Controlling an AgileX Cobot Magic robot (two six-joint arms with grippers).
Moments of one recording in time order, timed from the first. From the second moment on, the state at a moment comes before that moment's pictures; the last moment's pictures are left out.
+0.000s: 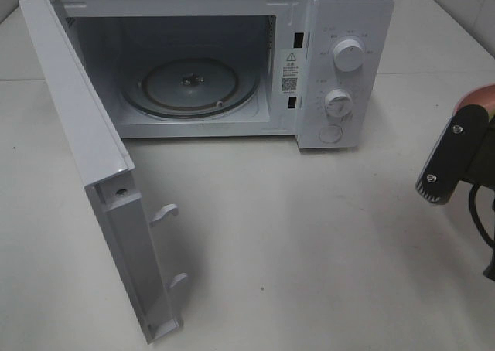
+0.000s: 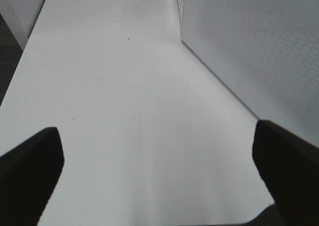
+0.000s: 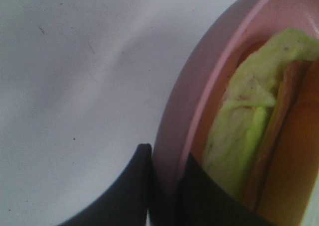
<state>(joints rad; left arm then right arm) 0.00 0.00 -0.52 -0.05 1.08 0.04 0.67 1.23 -0.49 -0.97 0.83 0.43</state>
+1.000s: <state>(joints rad) 0.00 0.00 -0.52 -0.05 1.08 0.04 0.30 1.46 -0.64 -0.98 0.81 0.70</state>
